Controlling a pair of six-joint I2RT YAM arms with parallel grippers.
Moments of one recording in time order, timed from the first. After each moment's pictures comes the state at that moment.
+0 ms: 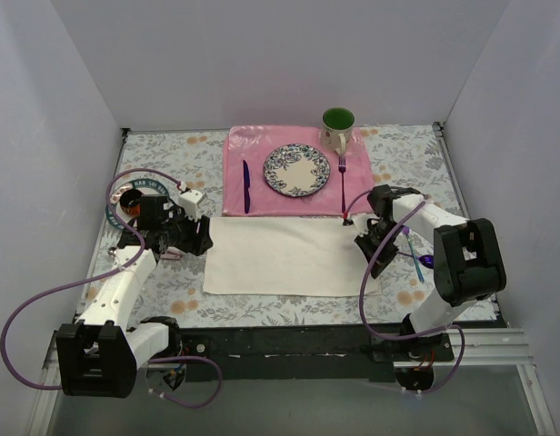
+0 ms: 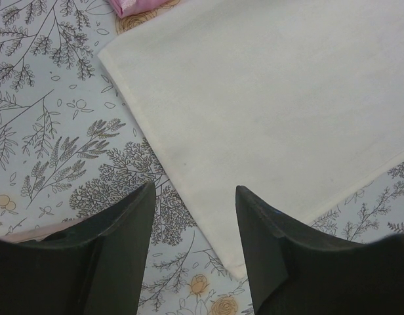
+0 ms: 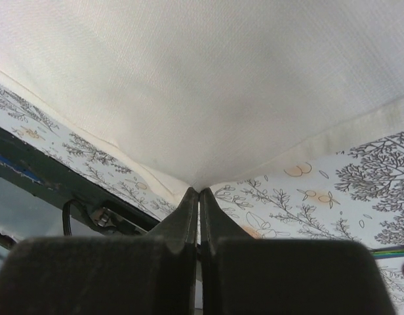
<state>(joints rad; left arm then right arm) -0.05 1.07 0.71 -0.50 0.45 0.26 0.27 1.64 0.98 -1.03 -0.28 -0.43</state>
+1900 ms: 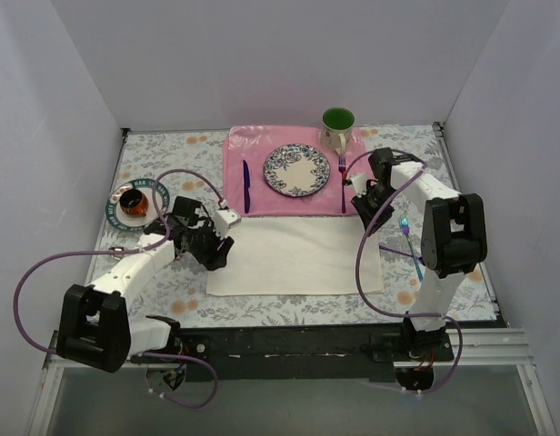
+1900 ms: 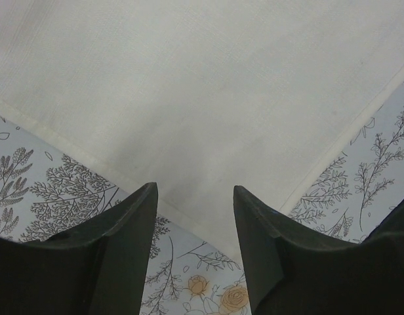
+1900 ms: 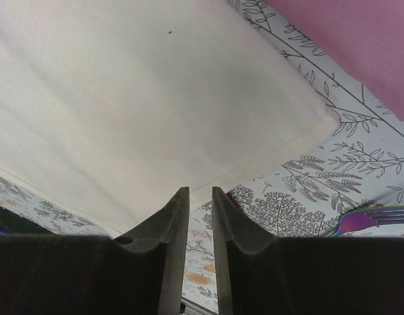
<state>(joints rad) -0.26 1.24 0.73 -0.58 0.42 0.49 0.20 1.85 1.37 -1.03 -0.25 -0.48</state>
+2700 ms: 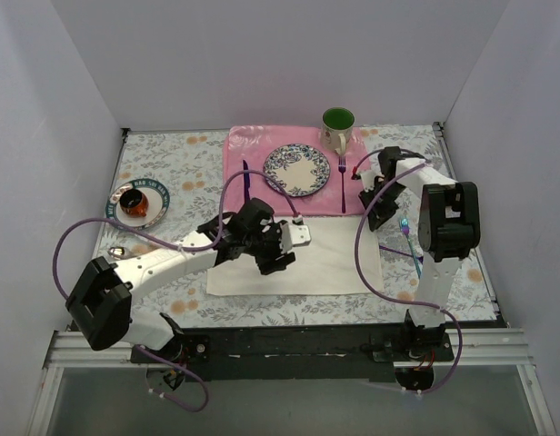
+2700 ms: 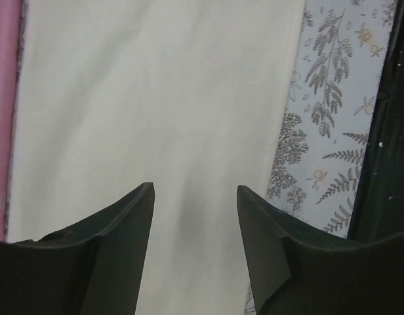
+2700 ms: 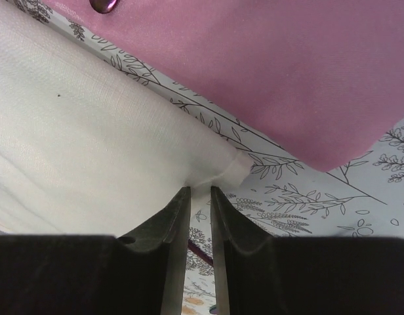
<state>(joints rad) -0.82 1.37 0.94 -0.40 0.36 0.47 0.11 2.02 1.46 -0.95 -0.27 -0.45</state>
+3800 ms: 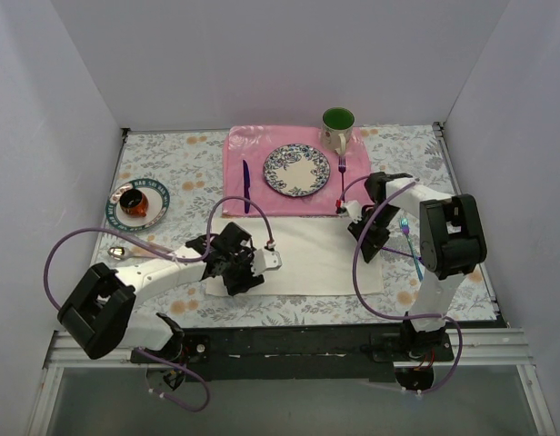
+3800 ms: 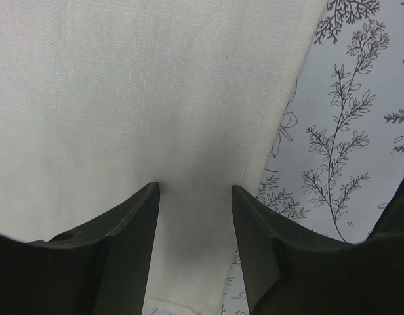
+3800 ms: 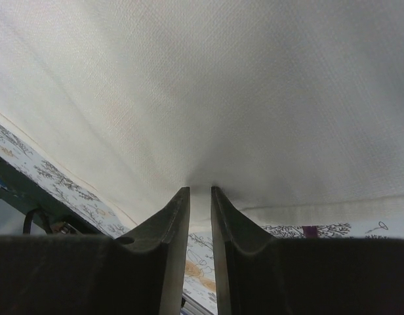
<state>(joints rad) -0.72 1.33 0.65 -0.47 0.24 0.56 0.23 1.86 1.18 -1.03 -0.35 -0.63</state>
